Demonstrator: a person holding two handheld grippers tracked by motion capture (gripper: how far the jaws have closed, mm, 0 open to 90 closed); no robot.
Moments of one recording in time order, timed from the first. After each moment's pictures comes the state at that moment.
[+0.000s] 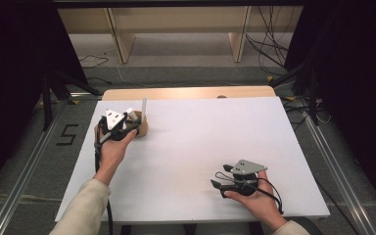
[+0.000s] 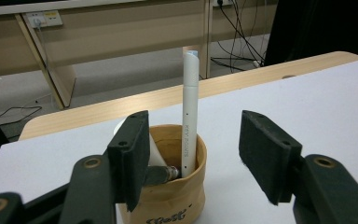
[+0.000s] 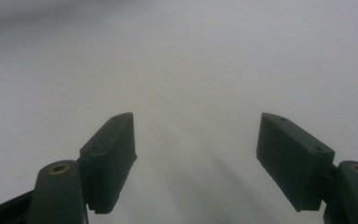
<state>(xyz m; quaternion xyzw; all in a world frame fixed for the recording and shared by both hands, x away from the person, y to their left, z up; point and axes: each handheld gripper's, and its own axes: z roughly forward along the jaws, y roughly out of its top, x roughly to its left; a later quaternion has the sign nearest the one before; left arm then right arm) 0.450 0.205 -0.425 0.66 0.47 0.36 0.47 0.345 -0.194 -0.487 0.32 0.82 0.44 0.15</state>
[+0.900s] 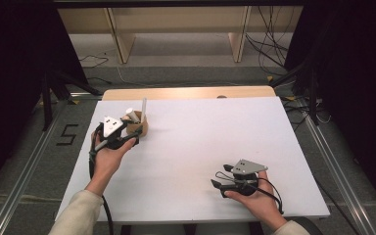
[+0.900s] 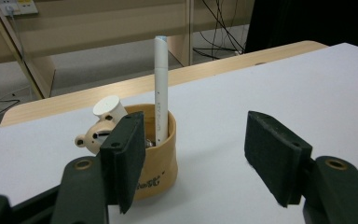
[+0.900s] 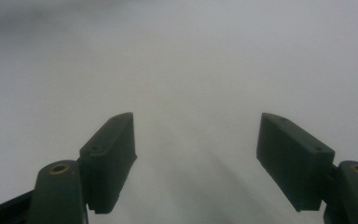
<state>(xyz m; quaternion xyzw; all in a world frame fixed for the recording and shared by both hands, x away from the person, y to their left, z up) 0.420 0.204 -0.422 0.68 0.46 0.32 0.47 0.345 -0.194 -0.487 0.32 0.82 0.45 0.16</state>
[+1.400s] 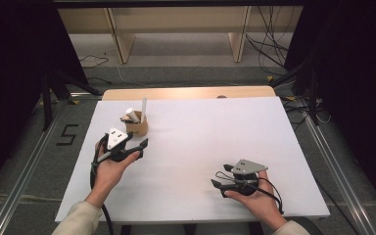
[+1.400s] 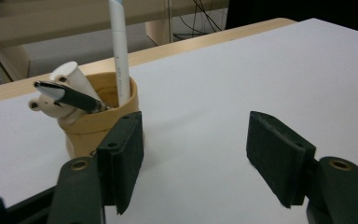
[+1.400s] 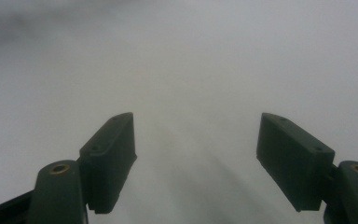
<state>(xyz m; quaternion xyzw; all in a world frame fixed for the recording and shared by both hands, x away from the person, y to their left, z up) 0.394 0.193 -0.438 0.71 0.44 0.29 0.47 0.345 -0.194 -0.486 0.32 0.82 0.45 0.16</state>
